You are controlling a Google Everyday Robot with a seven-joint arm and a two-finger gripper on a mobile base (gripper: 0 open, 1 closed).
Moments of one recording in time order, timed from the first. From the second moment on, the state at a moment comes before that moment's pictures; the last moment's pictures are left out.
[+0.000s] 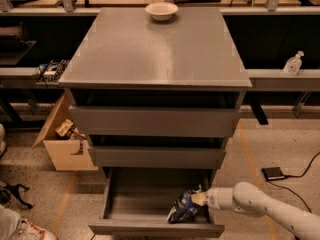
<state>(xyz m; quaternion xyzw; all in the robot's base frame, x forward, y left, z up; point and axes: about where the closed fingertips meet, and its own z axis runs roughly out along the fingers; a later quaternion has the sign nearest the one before) 0.531 -0.166 0.301 -0.12 0.92 0.31 0.23</state>
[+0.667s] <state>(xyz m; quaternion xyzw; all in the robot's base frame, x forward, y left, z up) 0.538 -0.127 0.271 -0.14 0.89 0.38 0.21</state>
